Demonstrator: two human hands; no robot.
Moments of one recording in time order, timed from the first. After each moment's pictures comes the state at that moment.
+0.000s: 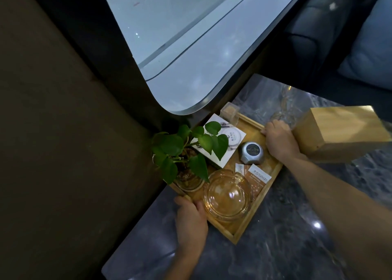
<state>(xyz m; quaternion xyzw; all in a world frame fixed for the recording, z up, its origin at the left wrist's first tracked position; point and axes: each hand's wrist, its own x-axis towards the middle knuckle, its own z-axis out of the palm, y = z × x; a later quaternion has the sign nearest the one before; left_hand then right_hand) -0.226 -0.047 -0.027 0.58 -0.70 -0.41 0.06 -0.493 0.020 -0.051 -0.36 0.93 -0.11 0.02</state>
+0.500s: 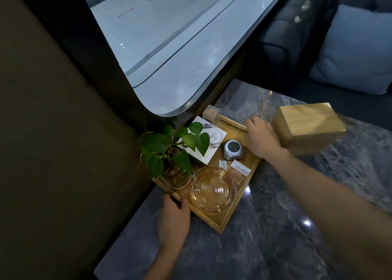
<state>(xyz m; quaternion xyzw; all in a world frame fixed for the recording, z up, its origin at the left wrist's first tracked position) -0.210 -0.054 -0.024 0.55 -0.72 -0.42 0.06 -0.469 0.027 -0.007 -0.34 0.94 -0.08 0.04</state>
